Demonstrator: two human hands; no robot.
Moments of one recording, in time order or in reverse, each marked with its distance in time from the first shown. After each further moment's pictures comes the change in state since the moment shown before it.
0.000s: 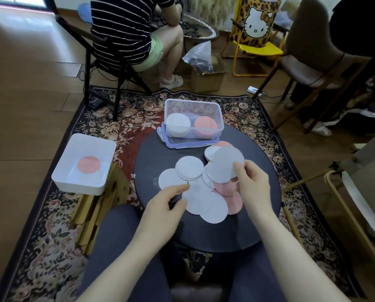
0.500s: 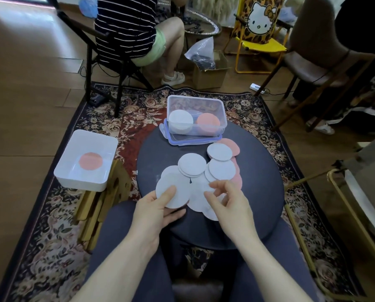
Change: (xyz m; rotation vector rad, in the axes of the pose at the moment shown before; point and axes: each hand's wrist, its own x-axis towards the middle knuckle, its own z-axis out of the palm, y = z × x) left_hand -0.001 0.003 -0.006 -0.739 0.114 -0.467; right_hand -0.054 0.012 0.020 -0.298 -0.207 0.035
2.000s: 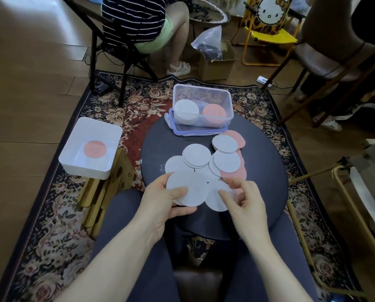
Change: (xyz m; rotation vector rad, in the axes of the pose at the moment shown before) left_hand -0.003 0.005 0.004 0.036 -0.066 -0.021; right_hand -0.010 0.020 -0.008 0.079 0.106 -0.042
